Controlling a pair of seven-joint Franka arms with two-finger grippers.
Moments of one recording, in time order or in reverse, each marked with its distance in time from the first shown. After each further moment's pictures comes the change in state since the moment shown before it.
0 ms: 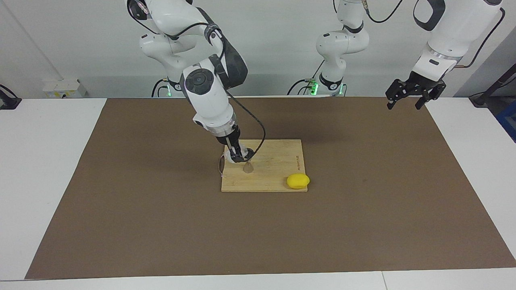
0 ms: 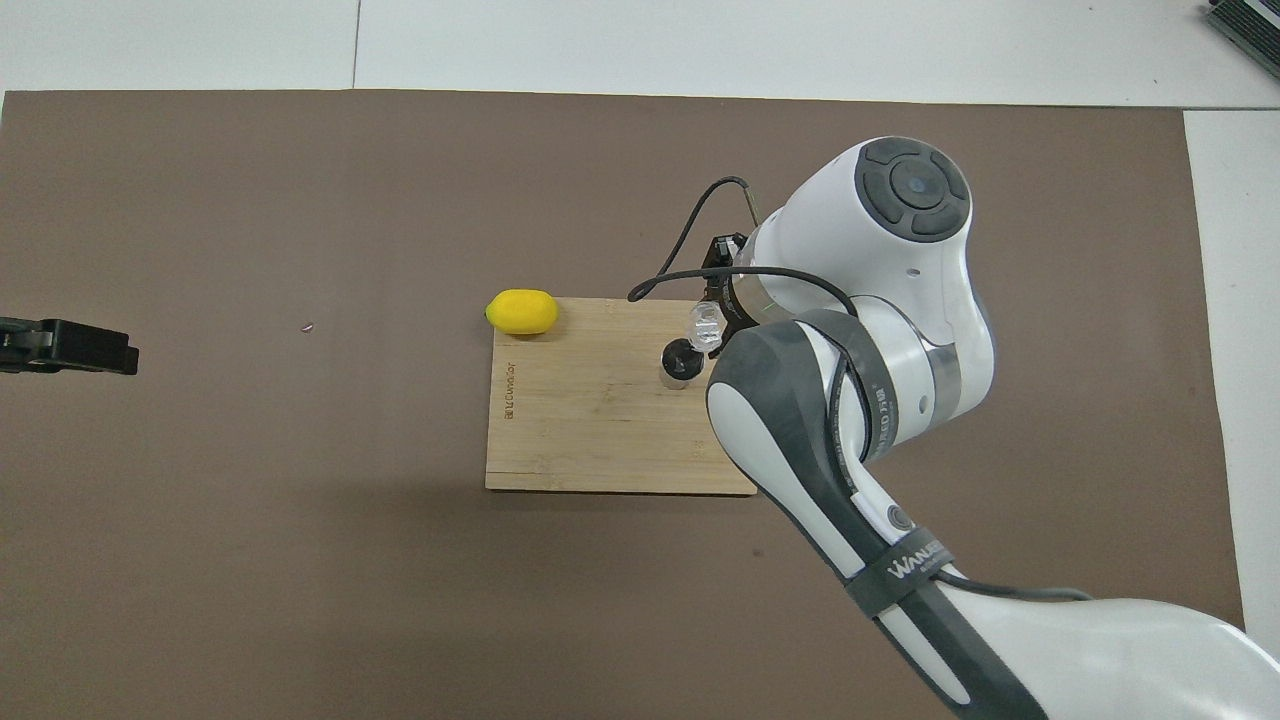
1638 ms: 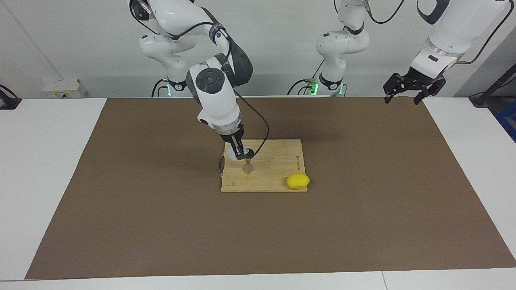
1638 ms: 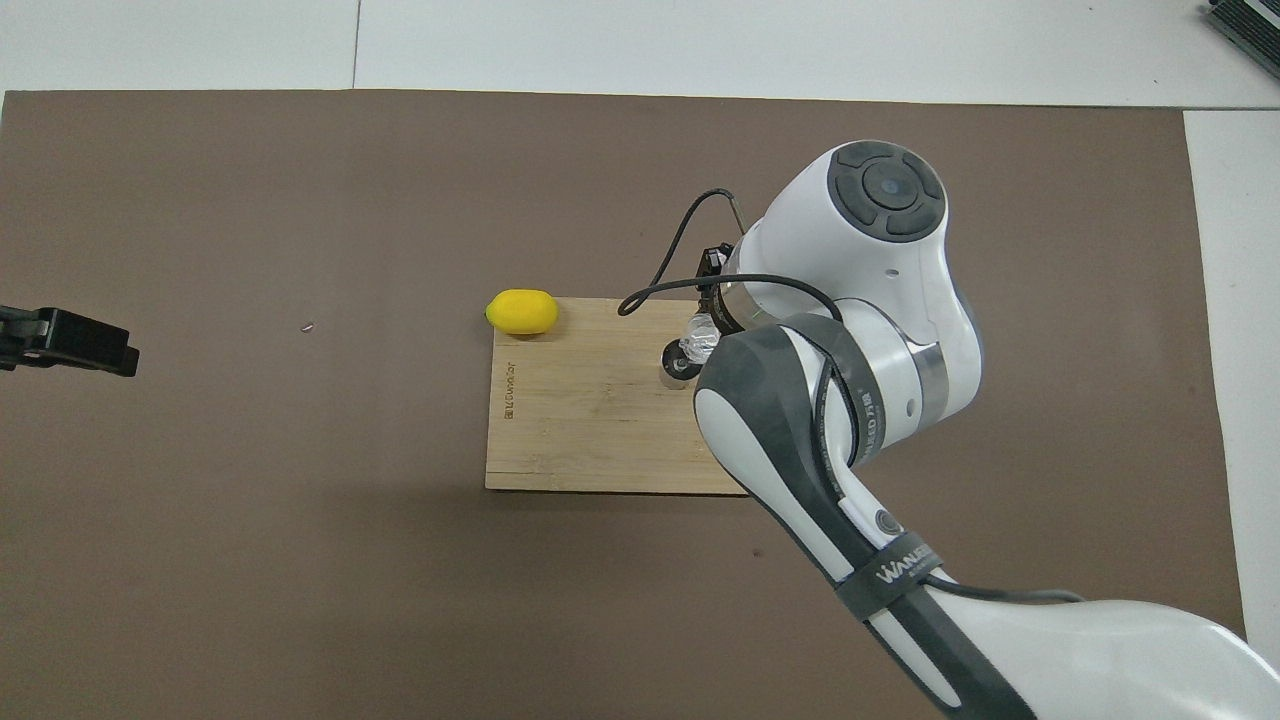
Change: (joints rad) left arm -0.013 0.069 -0.017 0.148 0.006 -0.151 0.002; right arm 0.001 0.006 -0.010 0.013 0.047 -0.042 0.001
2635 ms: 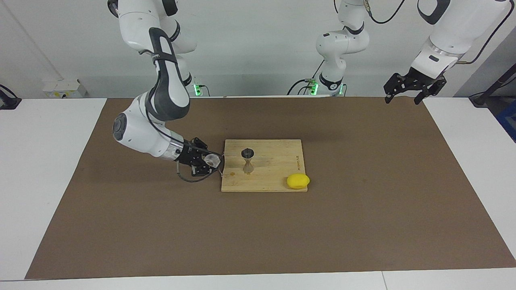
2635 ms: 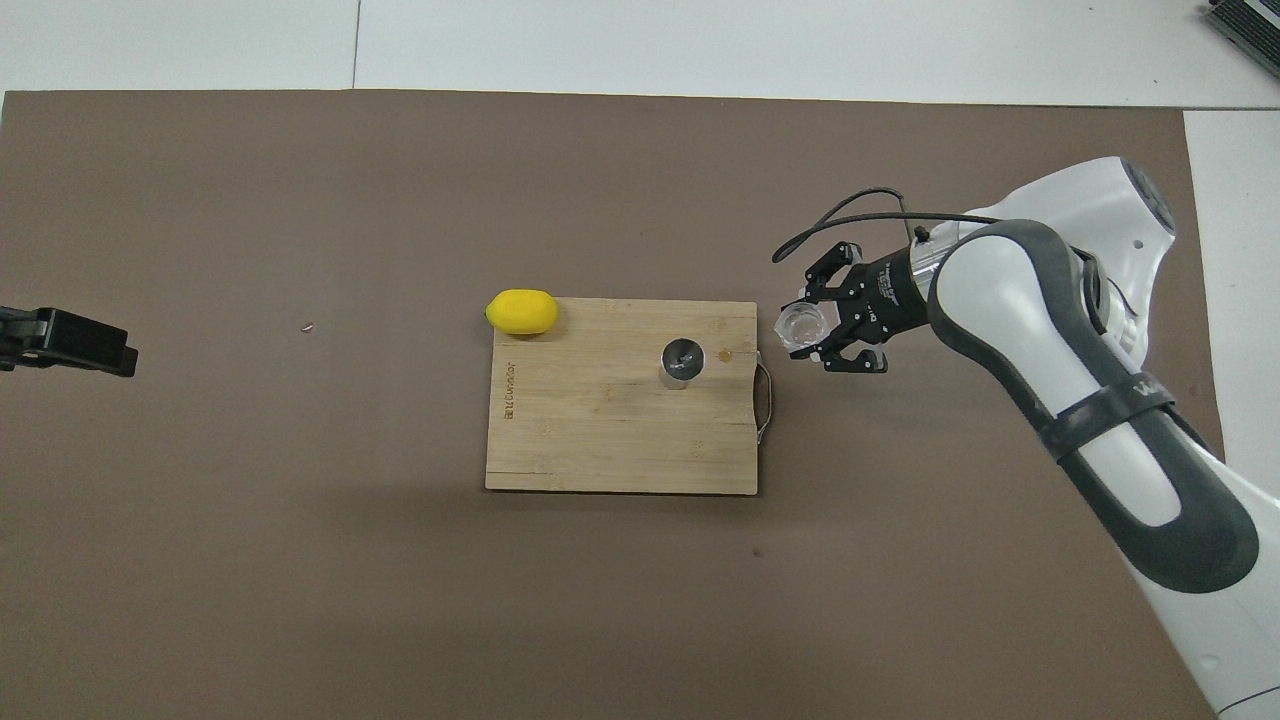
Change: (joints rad) left arm 0.000 0.000 0.001 -0.001 0.000 0.000 0.000; right arm -0.330 0.012 -0.007 -0.234 0.497 0.035 -0.513
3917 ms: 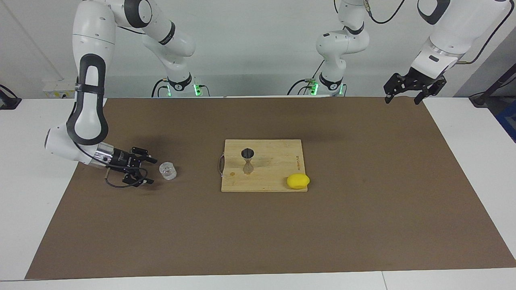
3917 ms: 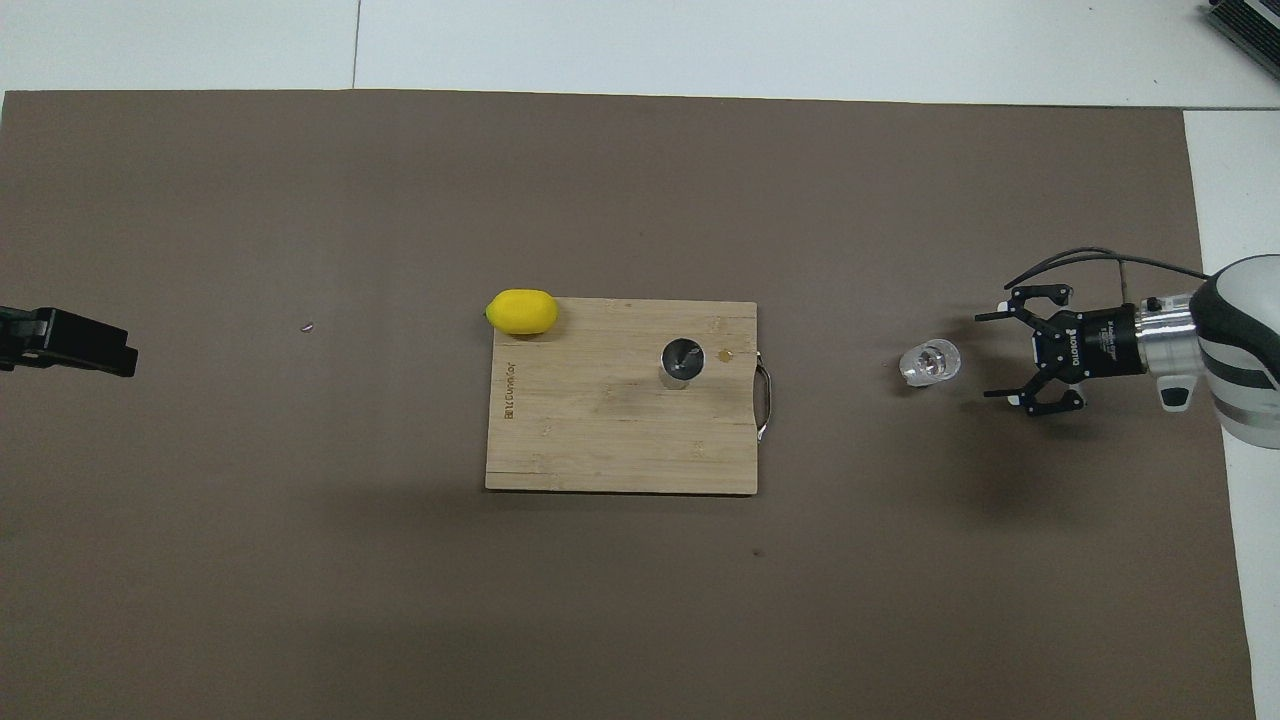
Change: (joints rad) left arm 0.000 0.000 0.000 0.000 0.000 0.000 0.000; right arm -0.410 0.060 -0.010 -0.085 0.057 -0.060 -0.505
